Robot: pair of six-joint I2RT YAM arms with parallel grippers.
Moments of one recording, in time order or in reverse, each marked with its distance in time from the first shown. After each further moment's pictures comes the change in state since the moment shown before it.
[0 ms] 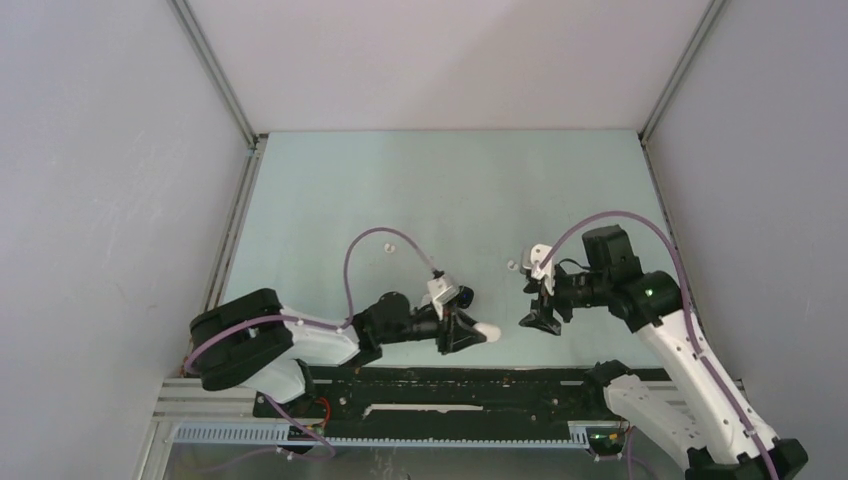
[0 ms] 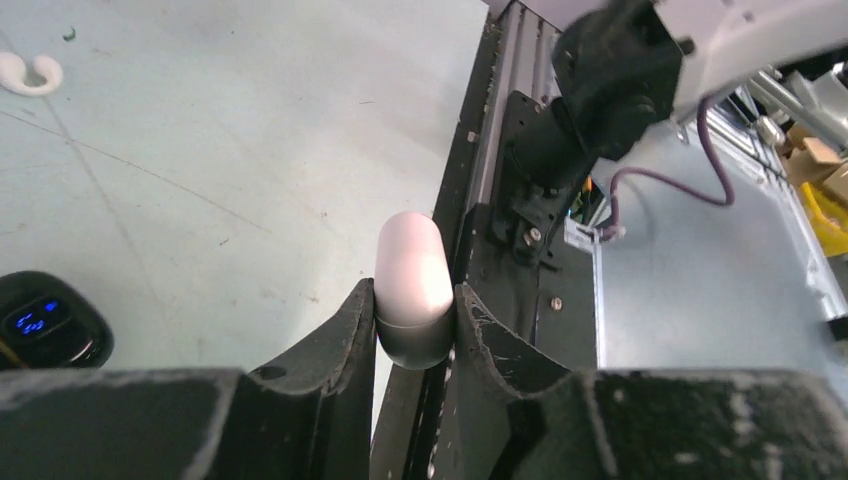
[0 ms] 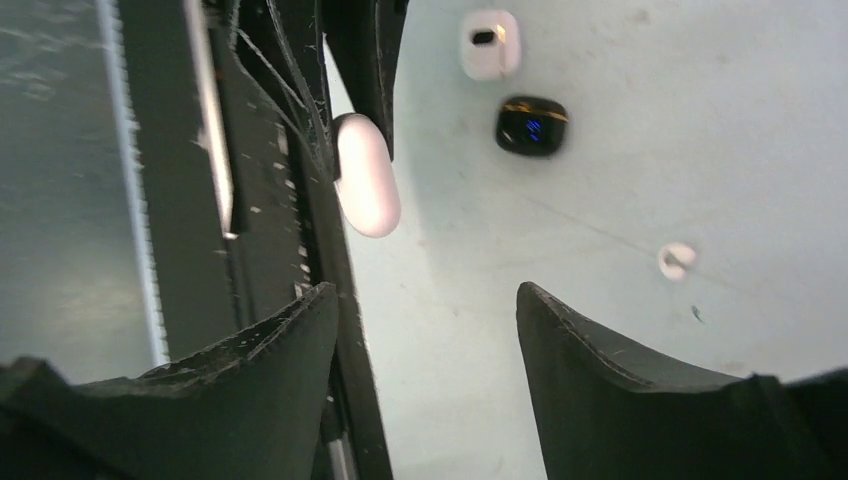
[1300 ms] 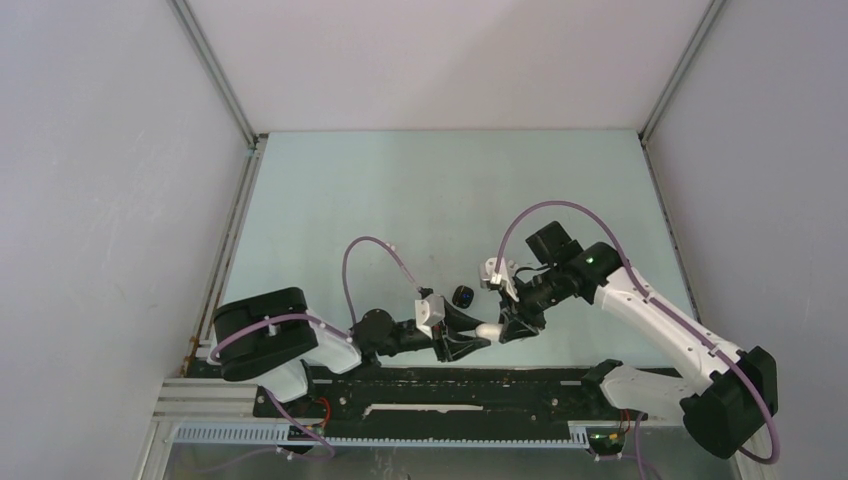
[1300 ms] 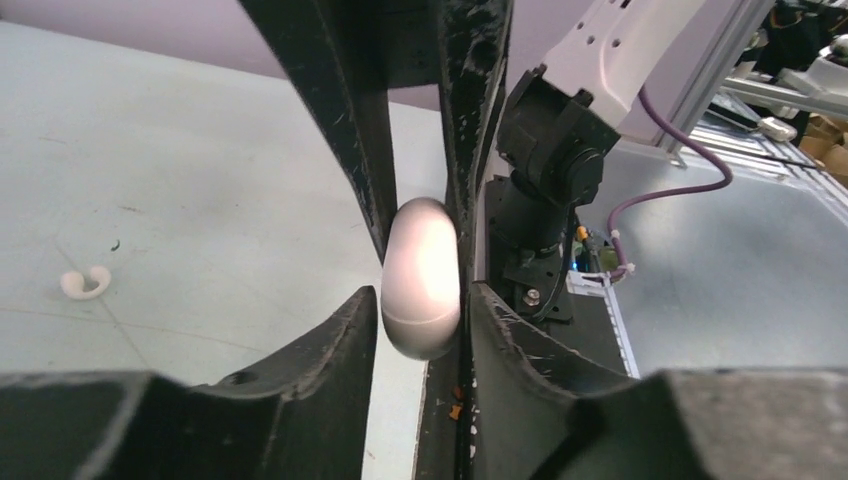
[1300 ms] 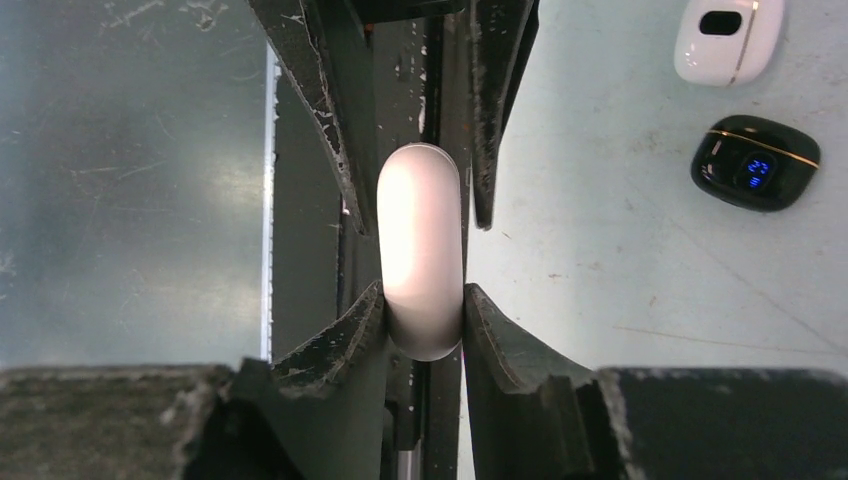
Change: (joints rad) left arm -0.072 0.094 -0.144 0.563 -0.023 0.241; right arm 0.211 0.333 0.058 -0.064 -0.145 -0.031
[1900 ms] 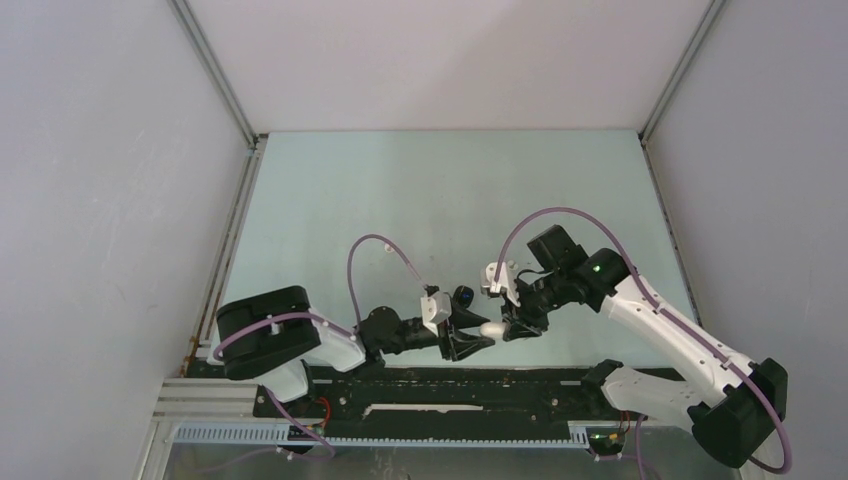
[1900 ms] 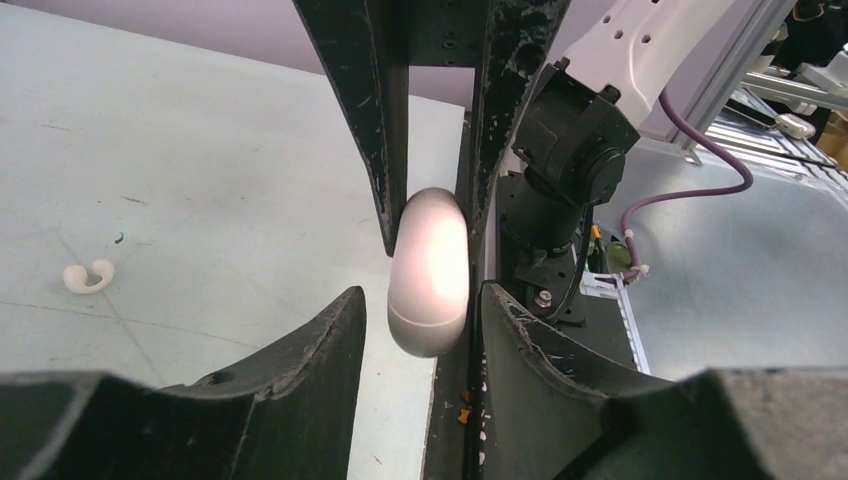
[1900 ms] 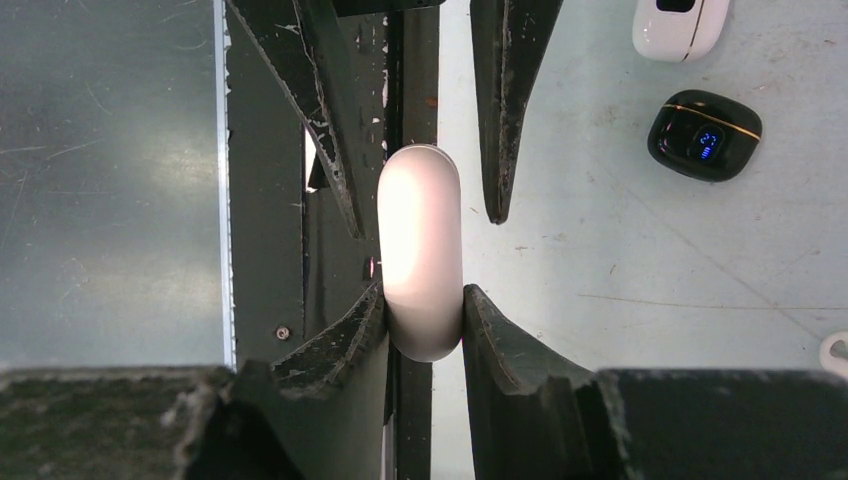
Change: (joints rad) left arm -0.002 0.013 0.030 -0.059 -0.023 0.006; right arm 0.040 -0.070 0.000 0.006 0.134 0.008
